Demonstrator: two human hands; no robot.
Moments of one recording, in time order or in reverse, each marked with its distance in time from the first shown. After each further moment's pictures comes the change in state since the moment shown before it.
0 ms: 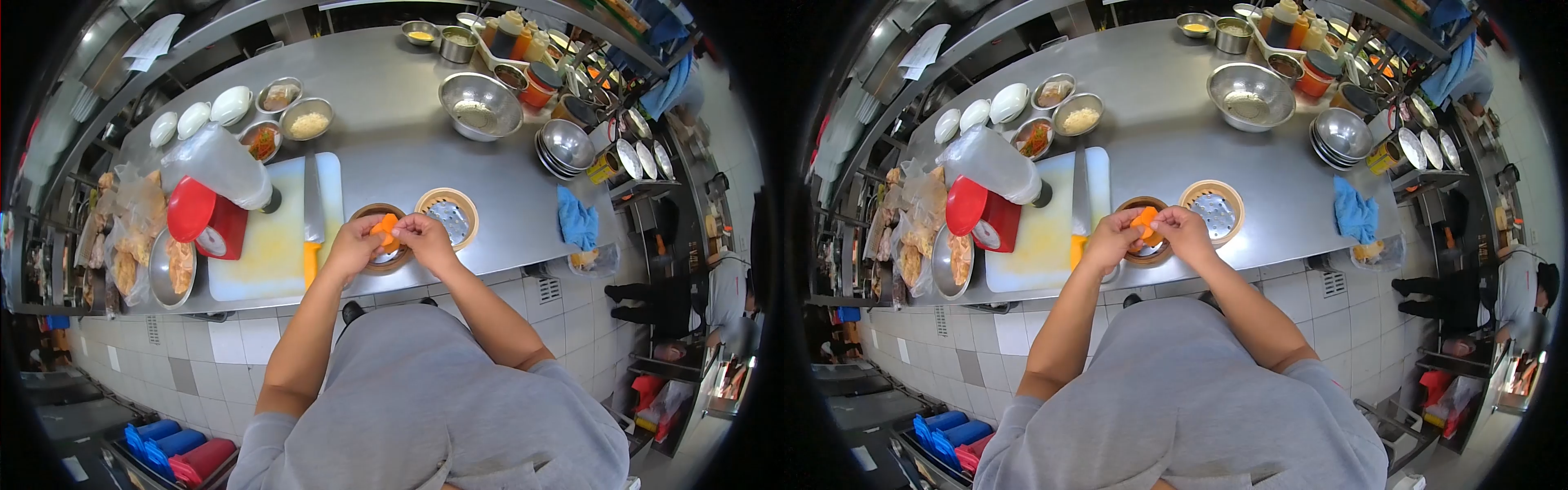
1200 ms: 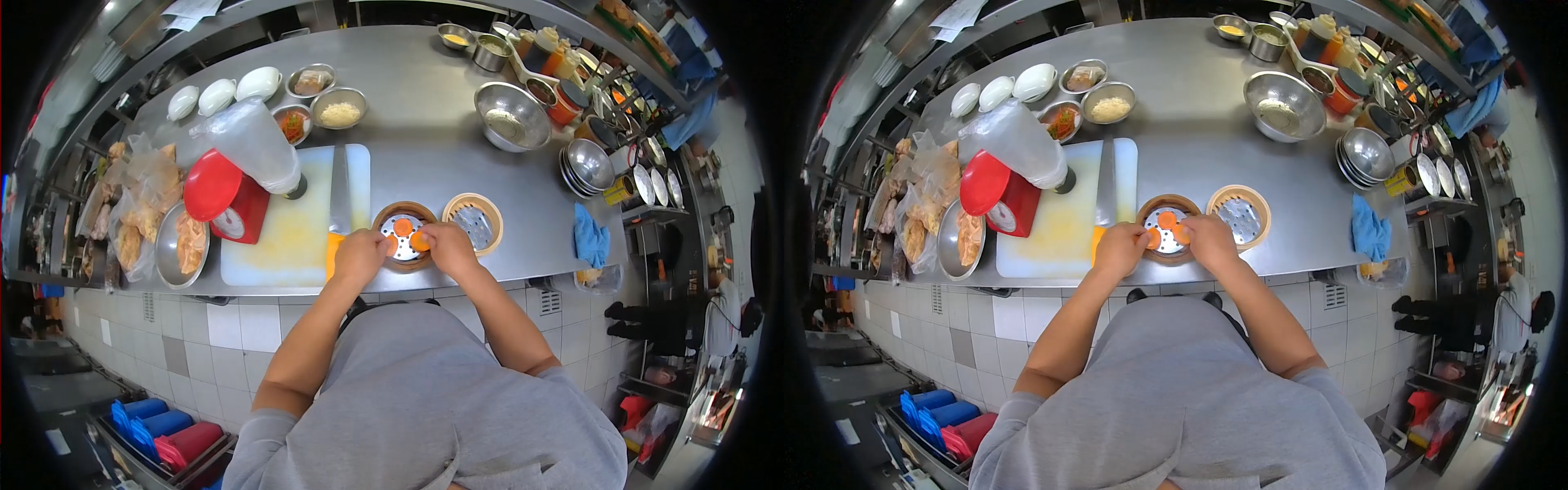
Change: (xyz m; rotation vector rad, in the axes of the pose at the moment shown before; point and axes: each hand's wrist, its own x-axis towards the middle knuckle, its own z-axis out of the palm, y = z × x) left_hand -0.023 -0.029 -0.042 0.928 0.301 0.235; right_hand 0.001 -0.010 0.012 -0.762 -0.056 -0.127
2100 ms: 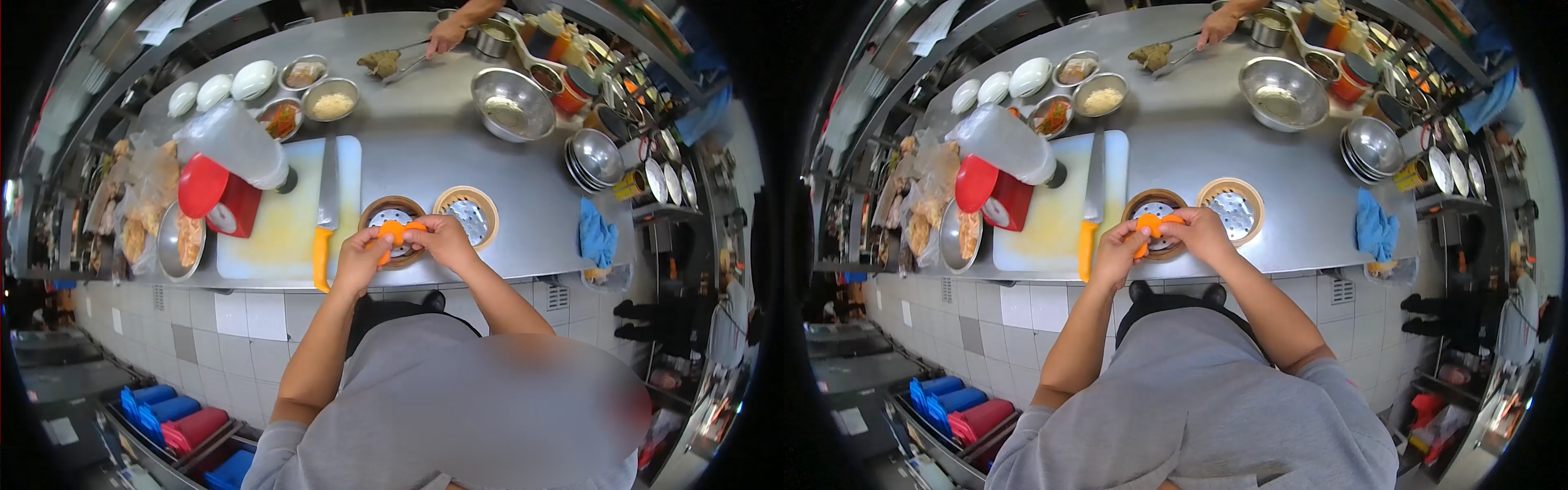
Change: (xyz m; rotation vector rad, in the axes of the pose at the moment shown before) left_hand -0.015 0.034 0.030 -1.043 -0.042 -0.359; right_hand 0.007 0.011 -0.021 0.856 -0.303 0.131
